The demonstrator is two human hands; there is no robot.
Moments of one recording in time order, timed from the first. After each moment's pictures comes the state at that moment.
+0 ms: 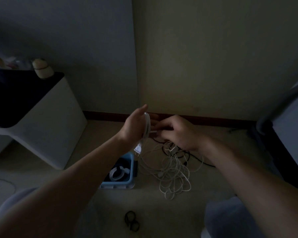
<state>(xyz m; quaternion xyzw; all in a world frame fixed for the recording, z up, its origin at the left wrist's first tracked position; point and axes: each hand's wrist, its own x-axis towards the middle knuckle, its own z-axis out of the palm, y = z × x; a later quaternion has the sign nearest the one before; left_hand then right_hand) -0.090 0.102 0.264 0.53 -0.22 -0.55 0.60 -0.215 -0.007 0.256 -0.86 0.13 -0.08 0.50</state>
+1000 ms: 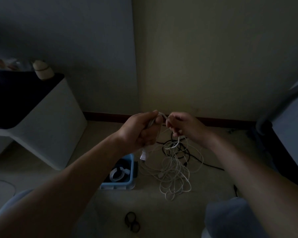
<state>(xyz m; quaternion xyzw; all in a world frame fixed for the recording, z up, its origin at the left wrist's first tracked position) -0.088 0.109 0.265 0.42 -0.28 -0.63 0.59 -0.218 -0.039 0.242 -0.80 0.18 -0.12 0.57</state>
